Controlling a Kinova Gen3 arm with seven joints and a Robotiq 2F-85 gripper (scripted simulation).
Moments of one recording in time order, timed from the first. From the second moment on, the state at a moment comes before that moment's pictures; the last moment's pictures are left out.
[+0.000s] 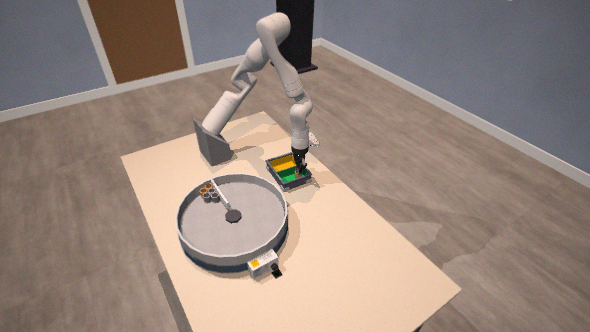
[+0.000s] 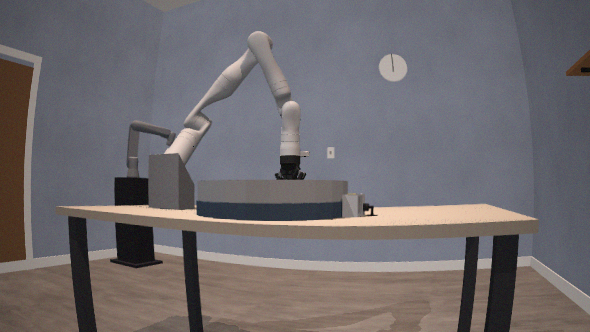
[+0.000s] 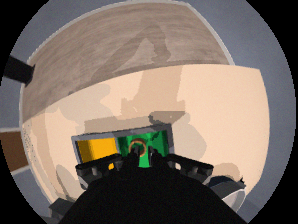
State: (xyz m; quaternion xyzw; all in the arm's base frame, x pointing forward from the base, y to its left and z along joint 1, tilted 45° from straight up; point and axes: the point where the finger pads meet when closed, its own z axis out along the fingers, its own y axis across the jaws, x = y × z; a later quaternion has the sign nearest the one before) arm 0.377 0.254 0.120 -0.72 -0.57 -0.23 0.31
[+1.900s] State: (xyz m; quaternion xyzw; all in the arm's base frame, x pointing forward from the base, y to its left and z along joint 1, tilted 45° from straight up) arm 0.381 0.177 0.197 -0.72 -0.57 -0.23 0.31
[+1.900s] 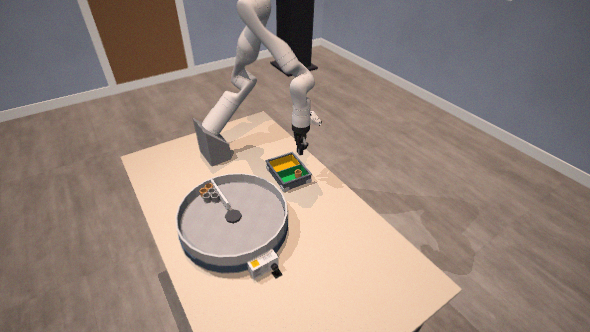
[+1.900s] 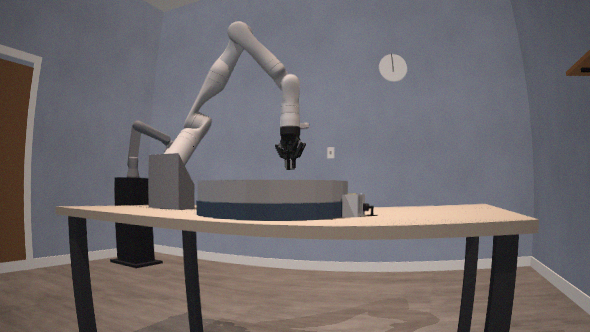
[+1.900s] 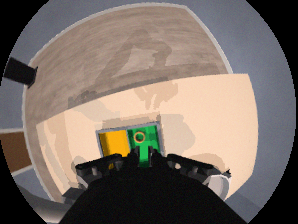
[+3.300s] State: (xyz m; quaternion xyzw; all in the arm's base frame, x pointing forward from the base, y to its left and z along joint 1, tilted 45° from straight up) arm 0.378 0.154 0.171 -0.72 -0.57 -0.22 0.31
